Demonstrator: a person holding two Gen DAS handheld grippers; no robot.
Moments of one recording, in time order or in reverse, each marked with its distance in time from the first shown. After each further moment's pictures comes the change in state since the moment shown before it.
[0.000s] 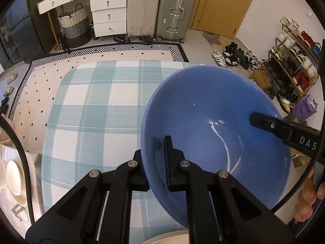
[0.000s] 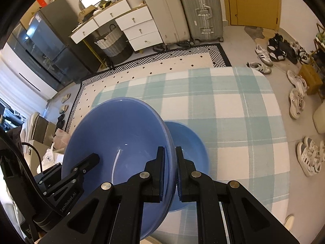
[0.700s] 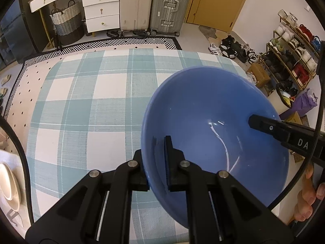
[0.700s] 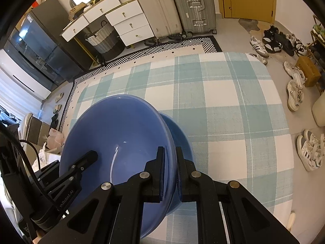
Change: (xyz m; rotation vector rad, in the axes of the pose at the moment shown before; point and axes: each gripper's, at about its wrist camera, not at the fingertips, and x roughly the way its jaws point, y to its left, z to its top) left arm 0.058 -0.002 -0.012 0.029 0.031 -0.031; right arm 0.049 -0.032 -0.011 0.030 0.034 -0.028
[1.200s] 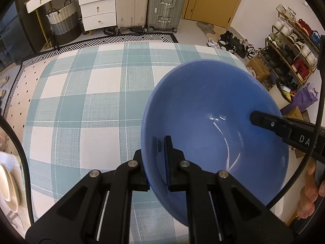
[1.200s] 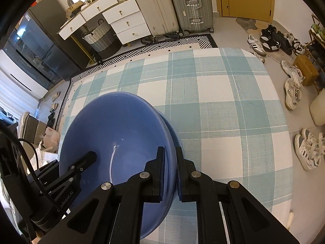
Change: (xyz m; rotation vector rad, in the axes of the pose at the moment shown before) left arm 0.020 -0.003 -0.009 0.023 0.024 -0.003; right arm 0.010 -0.012 -0.006 -0.006 0.006 -0.021
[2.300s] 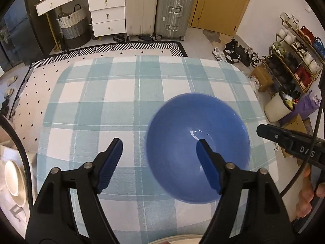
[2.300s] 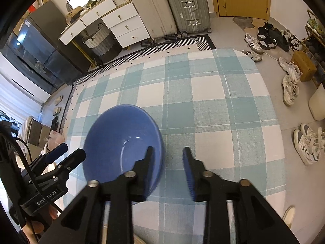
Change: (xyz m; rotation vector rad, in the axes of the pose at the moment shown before) left arm -0.055 0.008 0.005 -0.028 -0.050 0.044; right arm -0.036 -0.007 -0.010 0.026 -0.014 0.027
